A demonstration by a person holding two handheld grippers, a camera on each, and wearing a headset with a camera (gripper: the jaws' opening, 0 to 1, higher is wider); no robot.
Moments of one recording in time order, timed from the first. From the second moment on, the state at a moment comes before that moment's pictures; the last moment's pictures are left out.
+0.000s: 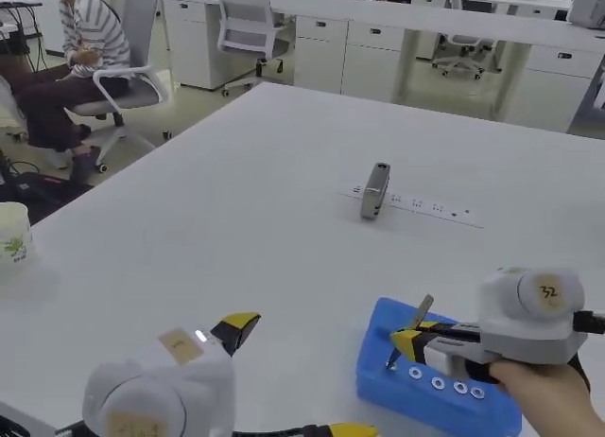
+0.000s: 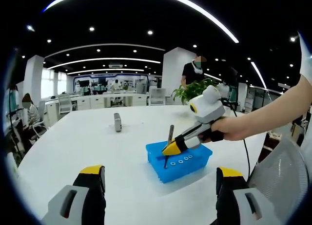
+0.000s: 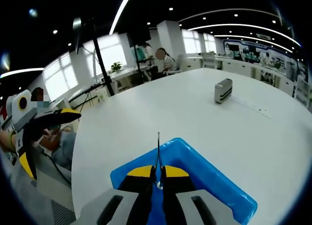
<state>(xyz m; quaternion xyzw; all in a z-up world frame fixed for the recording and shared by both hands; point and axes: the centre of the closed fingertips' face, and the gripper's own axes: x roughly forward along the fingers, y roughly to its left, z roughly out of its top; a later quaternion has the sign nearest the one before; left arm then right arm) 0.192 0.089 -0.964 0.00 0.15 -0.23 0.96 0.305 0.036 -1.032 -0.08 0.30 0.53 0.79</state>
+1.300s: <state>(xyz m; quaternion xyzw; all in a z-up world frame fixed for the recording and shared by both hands) 0.189 0.079 -0.963 0.00 0.16 -0.25 0.96 0.282 0.036 -0.989 -0.10 0.23 0.55 0.79</state>
